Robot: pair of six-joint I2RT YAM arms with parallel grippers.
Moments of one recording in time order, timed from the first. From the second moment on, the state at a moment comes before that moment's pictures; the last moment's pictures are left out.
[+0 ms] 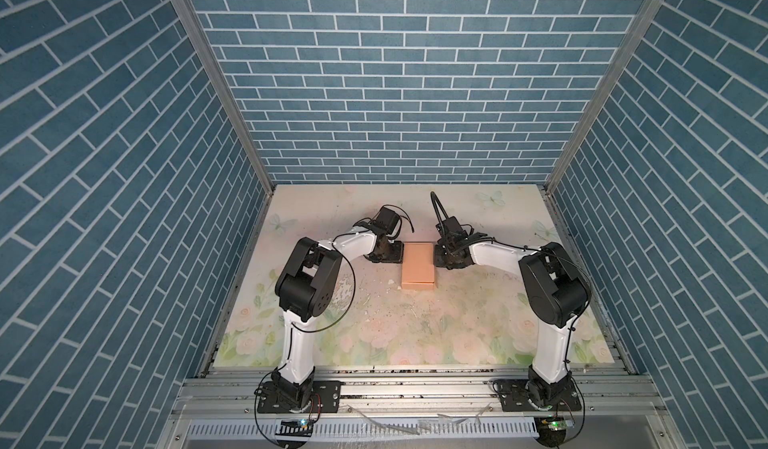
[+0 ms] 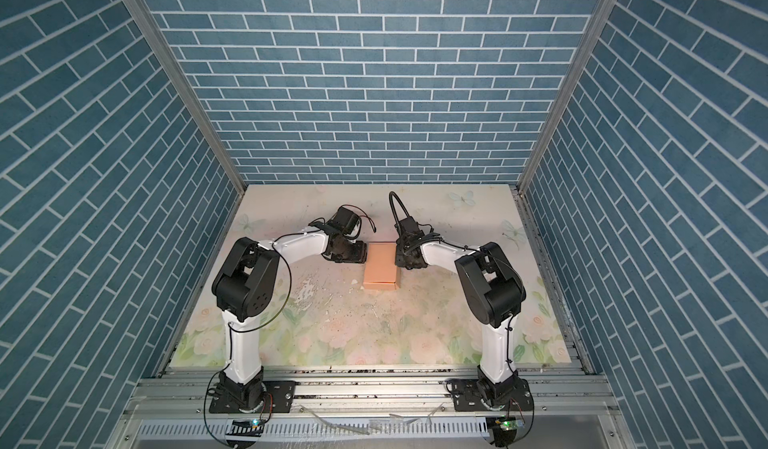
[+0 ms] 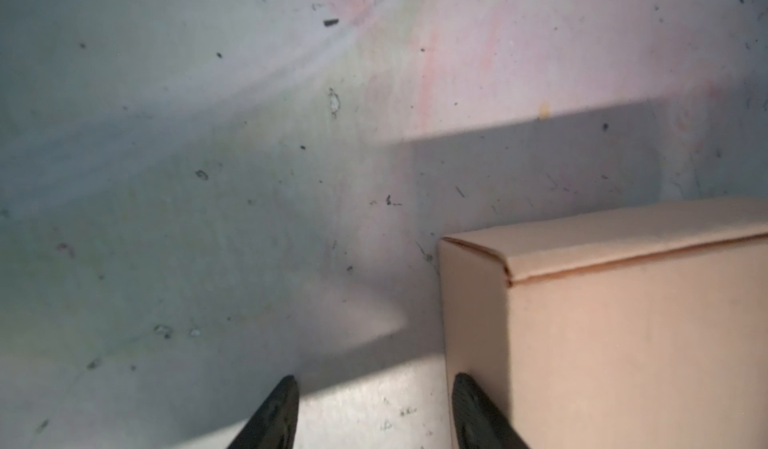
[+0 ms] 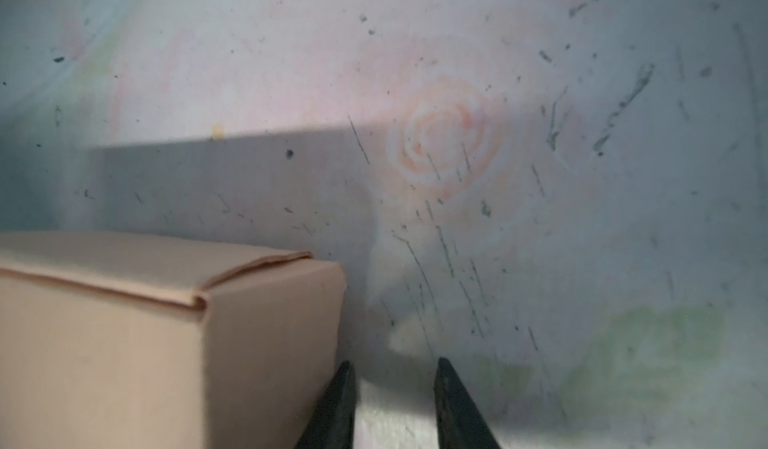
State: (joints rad) left arm -0.51 2.04 1.42 -0.53 0.13 -0.38; right arm 0.60 1.95 1.24 -0.38 0.04 0.56
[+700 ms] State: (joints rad) left arm -0.51 1.96 1.32 -0.54 0.10 -0.39; right arm 0.54 1.85 1.09 -0.33 0.05 0.55
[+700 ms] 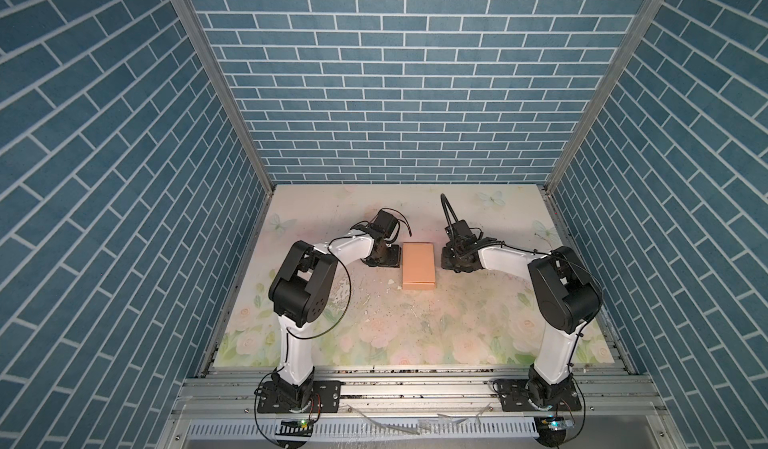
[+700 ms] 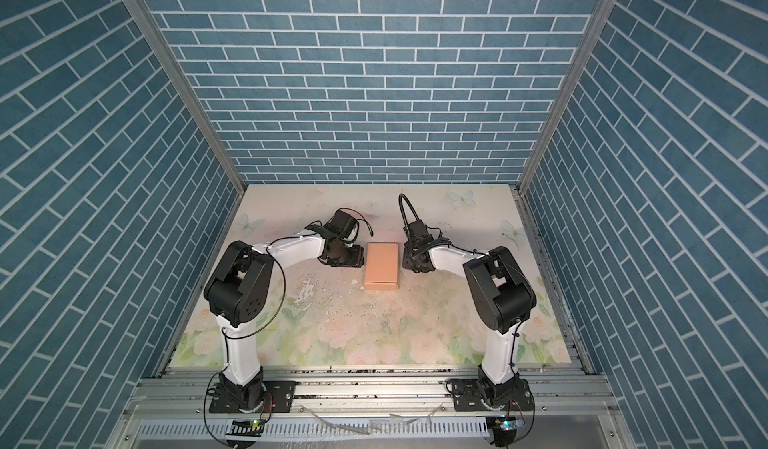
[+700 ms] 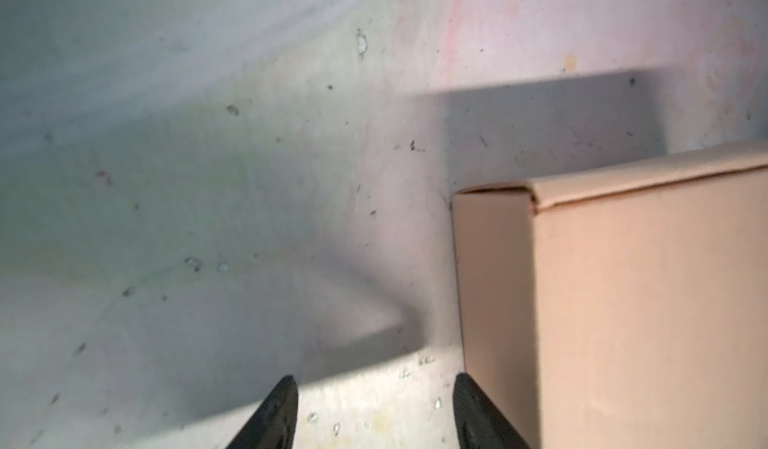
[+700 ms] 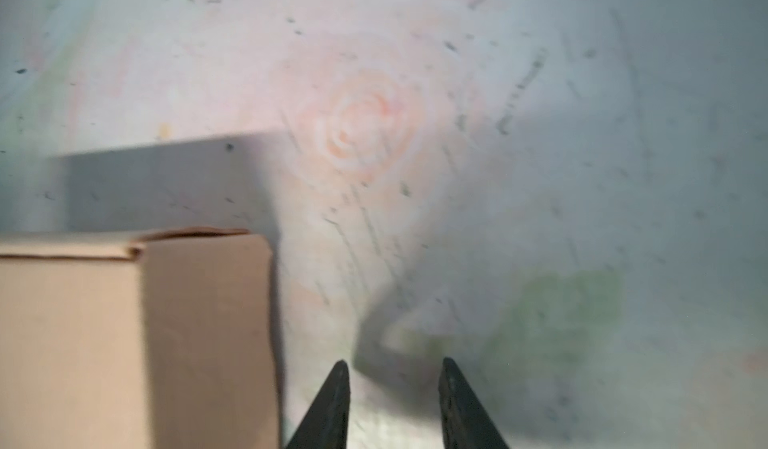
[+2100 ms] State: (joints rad) left arm -0.66 1.82 1.12 -0.54 0.03 -0.57; right arm 0.71 1.73 0.87 -0.11 0.03 0.75
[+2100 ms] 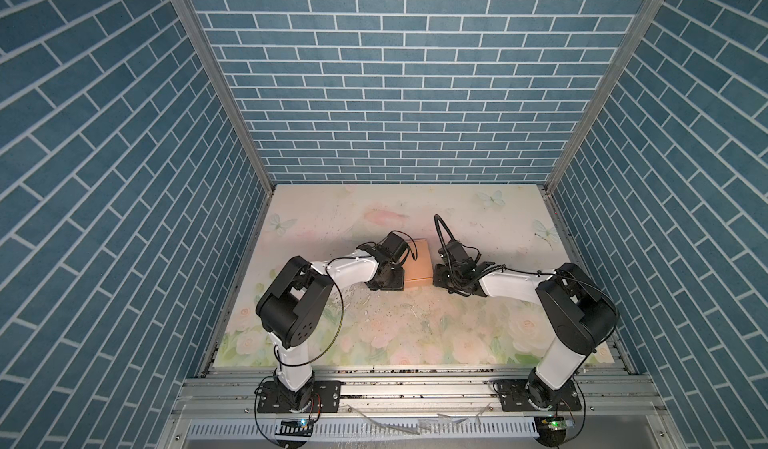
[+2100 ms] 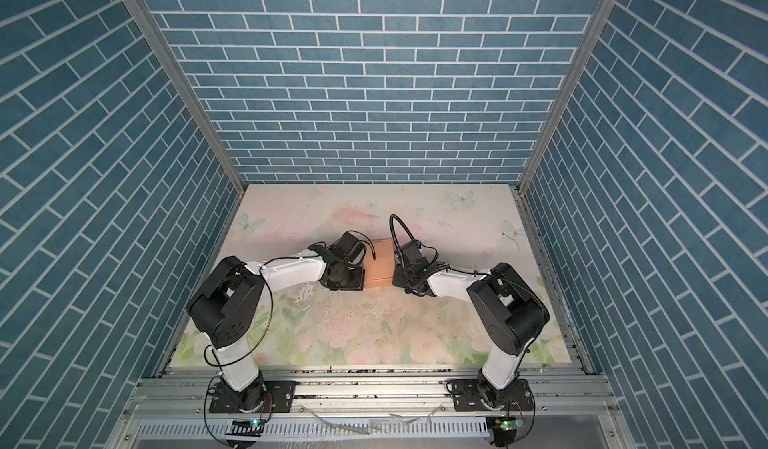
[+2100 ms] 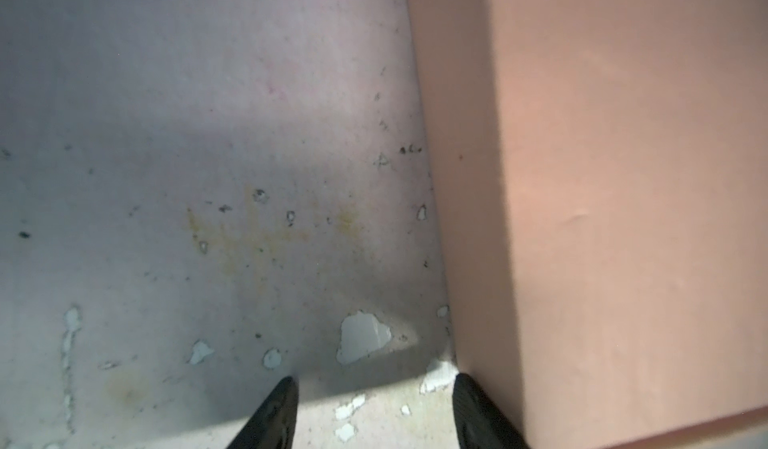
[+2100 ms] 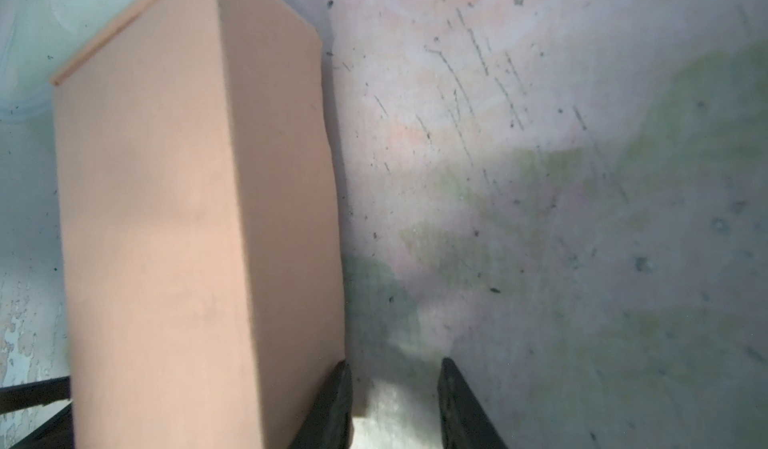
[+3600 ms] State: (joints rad) left arm -0.07 0.89 0.66 -0.32 -0.33 -0.26; right arm 0.05 0.90 0.46 -0.07 0.24 0.18
